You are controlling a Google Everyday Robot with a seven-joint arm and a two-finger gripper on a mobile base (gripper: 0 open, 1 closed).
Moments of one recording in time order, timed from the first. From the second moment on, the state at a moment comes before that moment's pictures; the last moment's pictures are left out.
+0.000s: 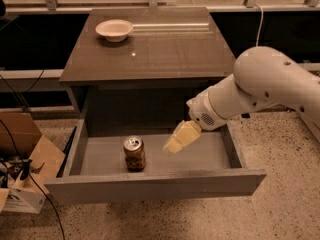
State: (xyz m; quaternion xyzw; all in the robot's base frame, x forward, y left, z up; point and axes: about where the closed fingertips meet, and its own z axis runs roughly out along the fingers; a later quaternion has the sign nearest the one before) arm 0.516 -0.062 0.788 -0.50 0.80 0.19 0.27
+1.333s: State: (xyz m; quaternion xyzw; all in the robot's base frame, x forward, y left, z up) arm 0.544 0.055 0.680 -0.46 0.76 0.33 0.31
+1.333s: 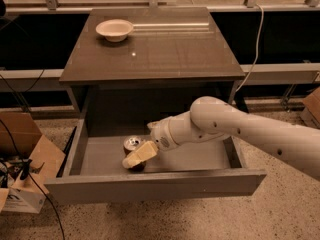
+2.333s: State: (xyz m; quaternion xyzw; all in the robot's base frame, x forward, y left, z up) arm 0.533 0.089 0.671 -0.45 0.74 0.39 0.31
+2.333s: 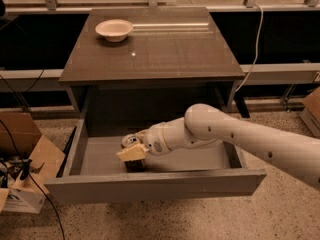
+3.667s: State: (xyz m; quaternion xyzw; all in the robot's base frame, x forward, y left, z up) arm 0.610 -0.084 0.920 -0.41 0.76 0.22 0.46
